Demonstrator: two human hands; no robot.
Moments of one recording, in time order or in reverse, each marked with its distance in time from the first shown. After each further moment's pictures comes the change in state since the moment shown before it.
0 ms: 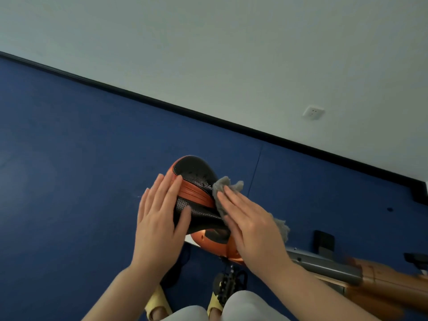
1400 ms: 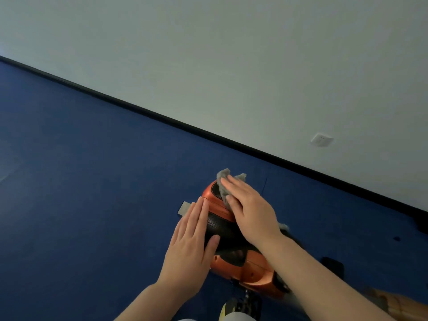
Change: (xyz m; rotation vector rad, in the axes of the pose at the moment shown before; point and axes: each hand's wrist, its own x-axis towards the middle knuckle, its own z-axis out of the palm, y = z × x) left_hand -0.009 -0.035 -0.006 -0.040 -0.130 0.035; right_hand 0.093 -0.032 0.027 0.068 -0.052 0.085
